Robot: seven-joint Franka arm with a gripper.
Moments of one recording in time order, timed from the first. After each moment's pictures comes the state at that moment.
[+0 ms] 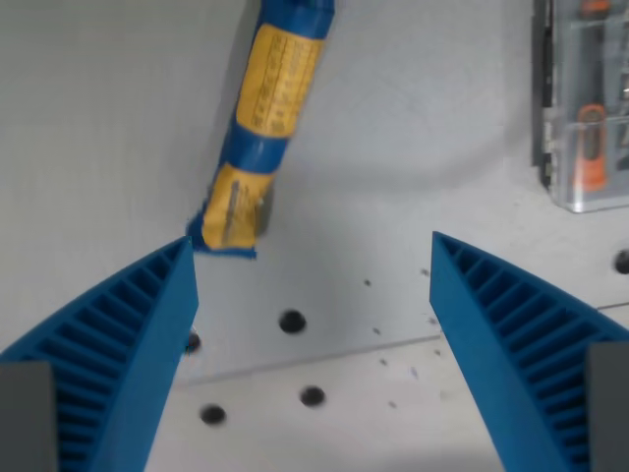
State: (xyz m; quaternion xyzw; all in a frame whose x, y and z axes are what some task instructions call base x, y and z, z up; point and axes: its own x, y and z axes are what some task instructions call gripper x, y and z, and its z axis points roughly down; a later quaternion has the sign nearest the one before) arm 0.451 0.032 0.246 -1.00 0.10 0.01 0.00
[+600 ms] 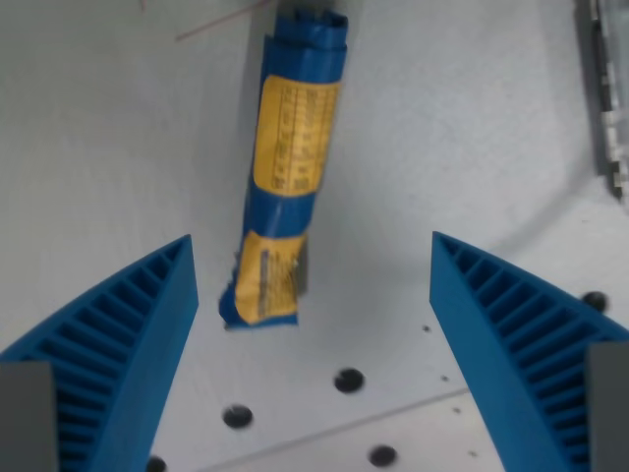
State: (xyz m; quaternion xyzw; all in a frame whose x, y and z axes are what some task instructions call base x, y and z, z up) arm 0.464 0.041 0.201 -0.99 0.17 0.01 0.00
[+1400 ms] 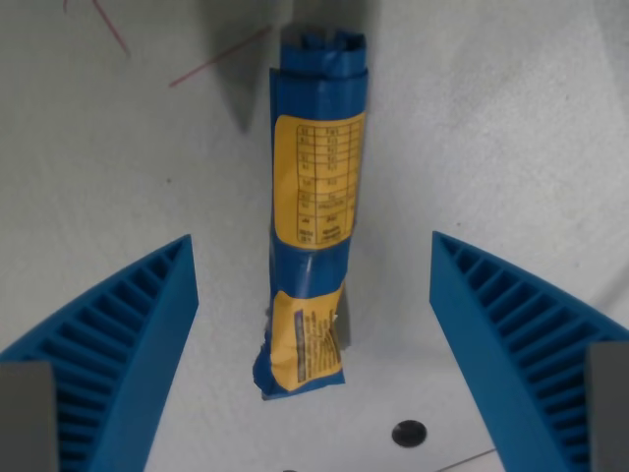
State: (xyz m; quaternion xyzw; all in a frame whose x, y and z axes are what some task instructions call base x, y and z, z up) arm 0.471 0.049 0.163 -0.97 0.23 0.00 0.01
